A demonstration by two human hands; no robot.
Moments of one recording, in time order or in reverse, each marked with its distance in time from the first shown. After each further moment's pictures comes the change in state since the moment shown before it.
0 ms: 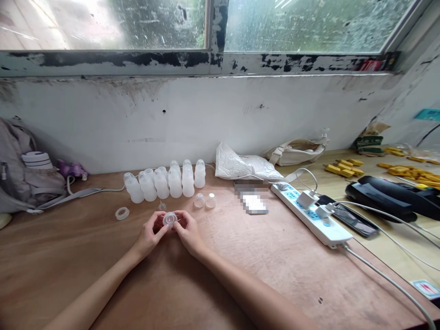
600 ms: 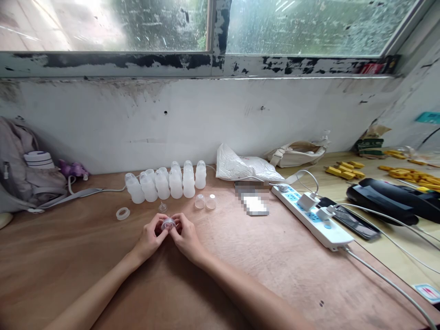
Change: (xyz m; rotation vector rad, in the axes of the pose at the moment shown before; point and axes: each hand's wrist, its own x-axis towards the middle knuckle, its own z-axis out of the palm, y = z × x) left_hand -0.002 -0.003 -0.001 0.290 -0.054 0.068; right_hand -0.006 -0.004 0.007 -0.402 -0.037 -0.122
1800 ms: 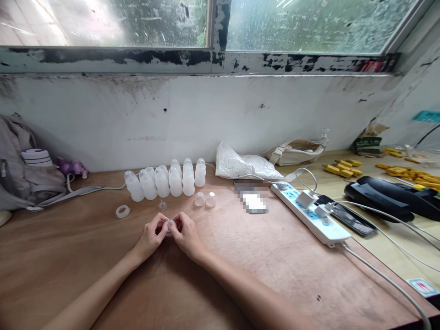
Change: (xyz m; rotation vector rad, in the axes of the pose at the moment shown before) left_hand -0.003 0.001 0.002 0.004 -0.023 -0.013; right_hand -0.002 -0.005 -0.002 -0.182 0.068 -0.010
